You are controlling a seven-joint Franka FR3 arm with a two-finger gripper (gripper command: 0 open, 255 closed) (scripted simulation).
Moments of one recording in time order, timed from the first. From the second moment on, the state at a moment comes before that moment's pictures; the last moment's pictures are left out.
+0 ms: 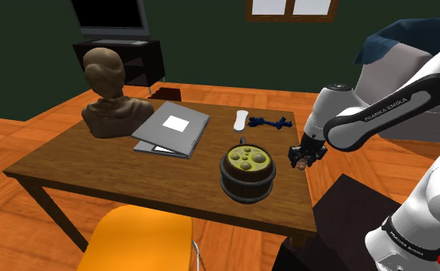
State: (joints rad) arm 0.03 -0.38 -0.04 -2.91 -0.03 2.63 0.60
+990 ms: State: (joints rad) arm 0.02 -0.57 -0.04 -2.84 -0.03 2.37 0.60
